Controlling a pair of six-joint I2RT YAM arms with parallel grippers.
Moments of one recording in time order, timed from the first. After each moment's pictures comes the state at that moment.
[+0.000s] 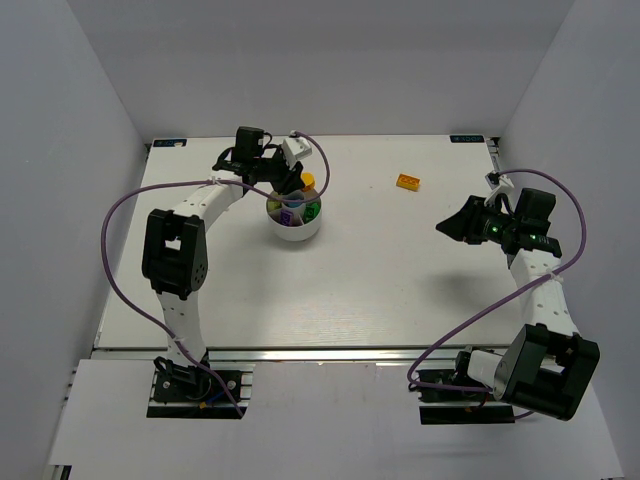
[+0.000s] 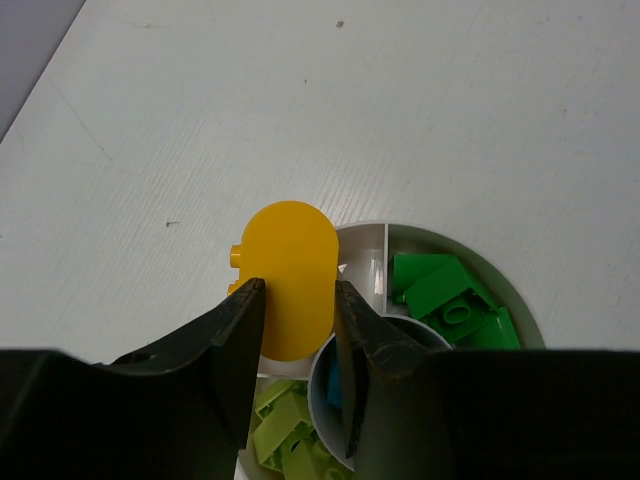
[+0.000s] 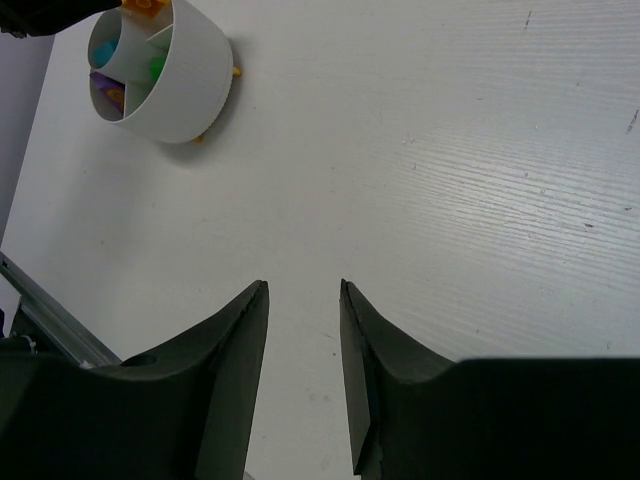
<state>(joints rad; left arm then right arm) -0.28 2.00 1.61 -0.25 0.67 0.59 -0.25 1.18 0.87 -0.36 -0.85 0.07</state>
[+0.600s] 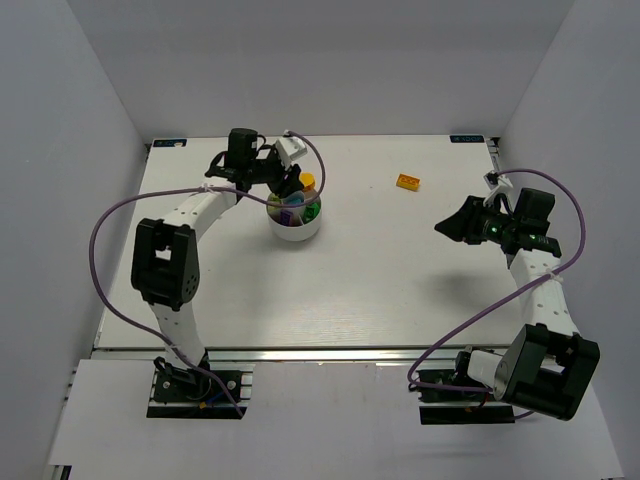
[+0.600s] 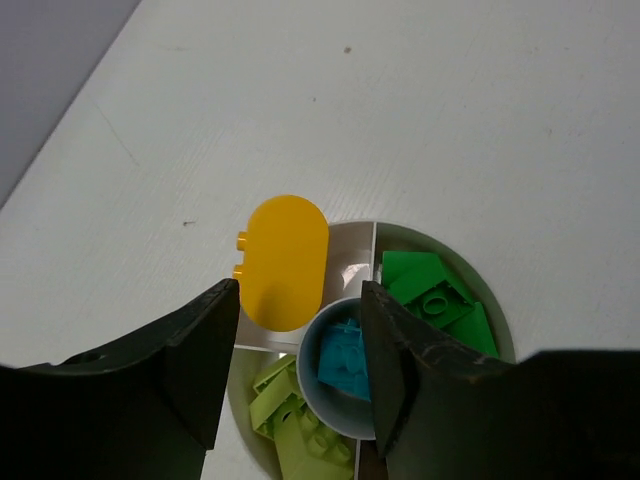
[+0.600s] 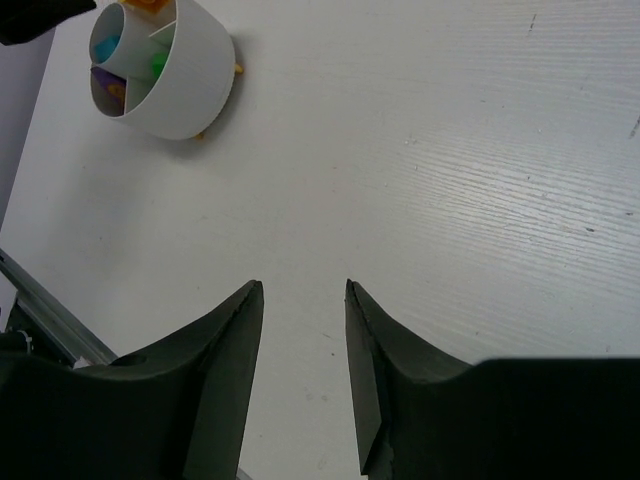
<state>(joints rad) -0.28 1.91 1.51 -0.17 0.66 0.55 -0.25 1.18 0.87 -0.36 -0.86 0.06</state>
